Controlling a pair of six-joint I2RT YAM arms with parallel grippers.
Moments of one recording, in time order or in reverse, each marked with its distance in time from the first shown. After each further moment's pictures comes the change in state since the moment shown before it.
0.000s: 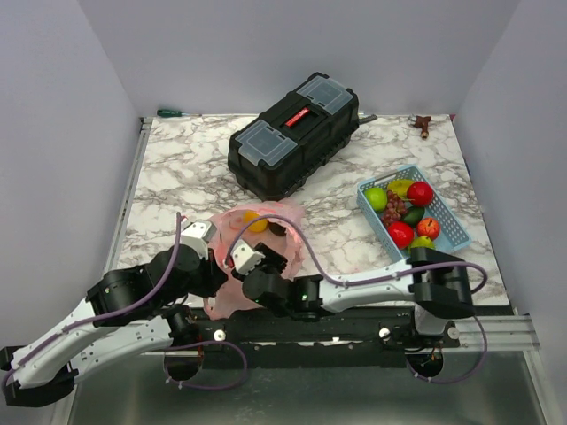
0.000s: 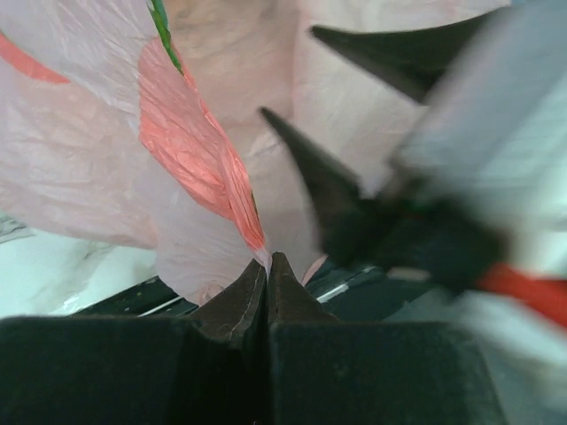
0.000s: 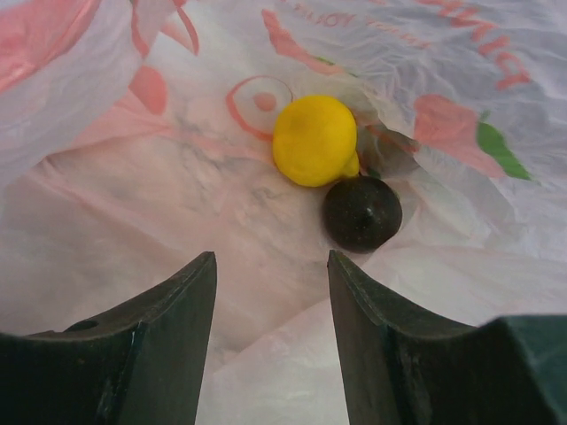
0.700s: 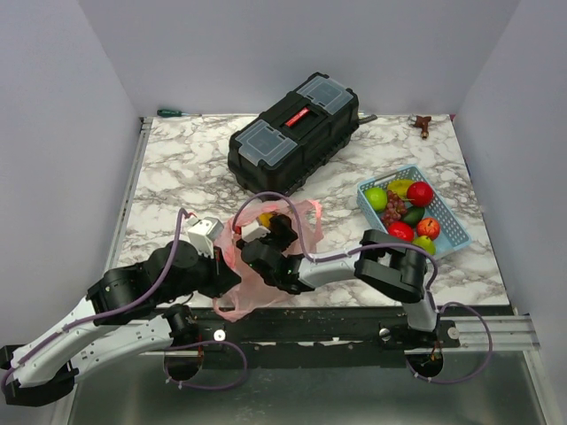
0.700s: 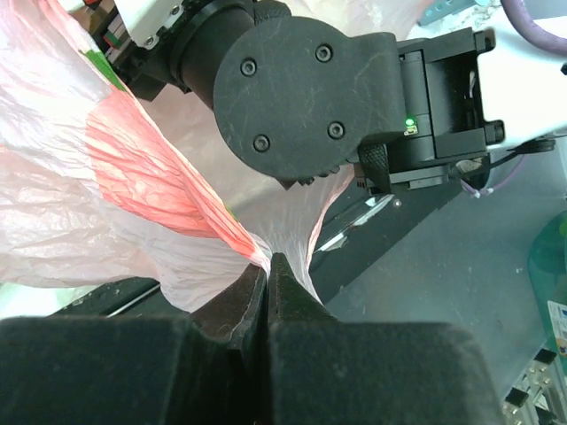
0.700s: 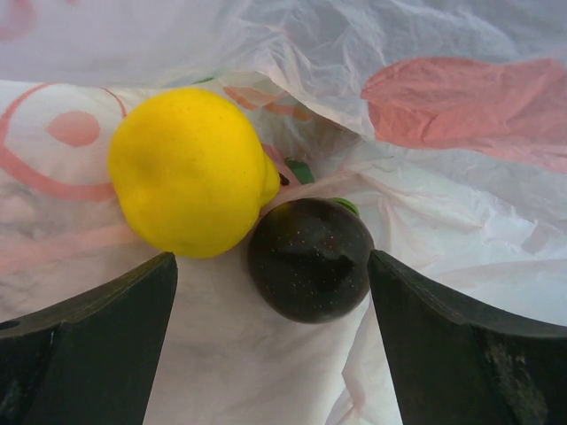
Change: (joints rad) left arm 0.000 0.009 0.017 0.133 0.169 -0.024; right arm -0.231 0.308 0.052 0.214 0.111 -0.033
